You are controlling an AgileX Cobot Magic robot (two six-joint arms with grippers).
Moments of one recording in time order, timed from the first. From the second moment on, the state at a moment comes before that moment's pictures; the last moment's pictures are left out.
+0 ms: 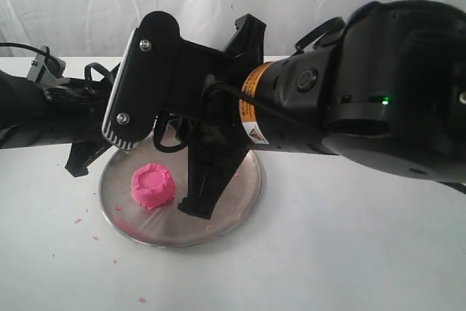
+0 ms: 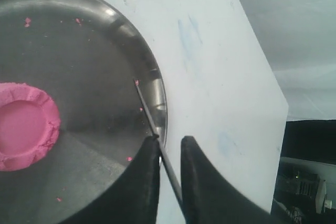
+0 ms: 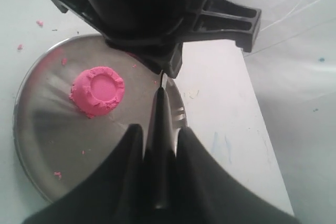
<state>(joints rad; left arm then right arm) -0.44 1.44 -0.80 -0.91 -0.01 -0.37 1.02 1.39 -1.04 -0.62 0.41 -0.02</state>
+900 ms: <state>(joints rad) -0.44 1.45 -0.85 -0.87 0.03 -0.38 1.02 1.38 -1.05 -0.60 0.46 -0.19</state>
